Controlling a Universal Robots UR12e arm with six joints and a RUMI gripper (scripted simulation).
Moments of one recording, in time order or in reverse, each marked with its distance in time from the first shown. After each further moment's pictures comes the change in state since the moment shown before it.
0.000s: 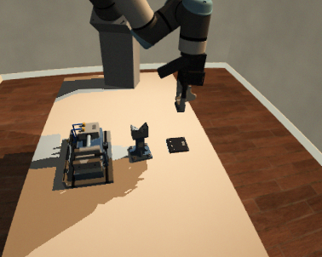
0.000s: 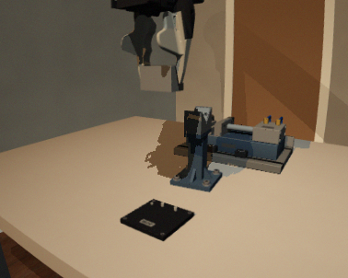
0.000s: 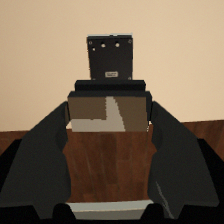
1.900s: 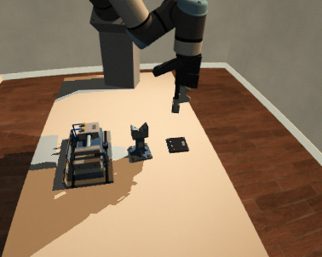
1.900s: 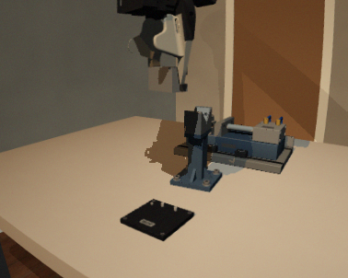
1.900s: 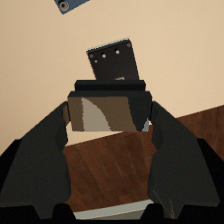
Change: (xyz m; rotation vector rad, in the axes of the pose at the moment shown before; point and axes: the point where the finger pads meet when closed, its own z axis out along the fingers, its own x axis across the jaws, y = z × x) arm -0.002 -0.017 0.002 -0.001 0.004 0.240
